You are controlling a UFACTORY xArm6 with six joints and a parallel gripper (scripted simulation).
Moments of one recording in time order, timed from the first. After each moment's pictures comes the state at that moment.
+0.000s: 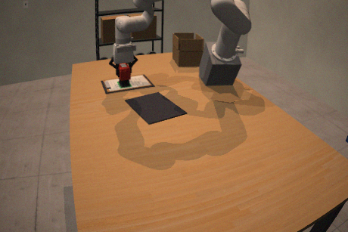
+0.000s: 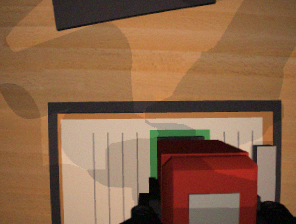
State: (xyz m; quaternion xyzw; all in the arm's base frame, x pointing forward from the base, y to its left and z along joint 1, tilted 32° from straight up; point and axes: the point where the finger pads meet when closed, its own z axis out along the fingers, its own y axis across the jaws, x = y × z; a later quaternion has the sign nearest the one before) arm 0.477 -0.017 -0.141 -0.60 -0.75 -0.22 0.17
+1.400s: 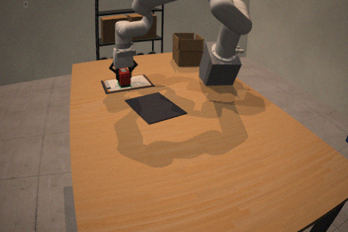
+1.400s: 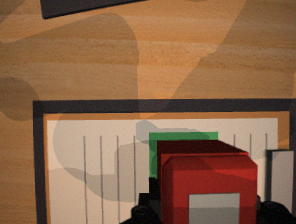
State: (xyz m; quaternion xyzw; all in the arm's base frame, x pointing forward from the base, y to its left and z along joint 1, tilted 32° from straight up) arm 0.478 -0.004 -0.162 -0.60 -0.75 -0.22 0.17
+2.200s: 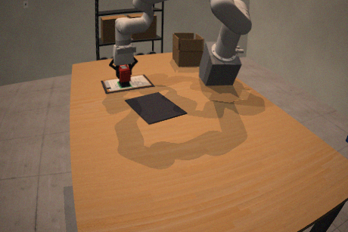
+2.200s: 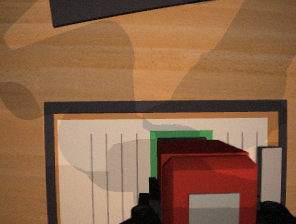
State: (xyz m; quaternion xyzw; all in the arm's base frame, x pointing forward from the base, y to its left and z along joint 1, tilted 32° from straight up) arm 0.476 -0.013 -0.148 -0.60 -0.75 -0.22 0.17
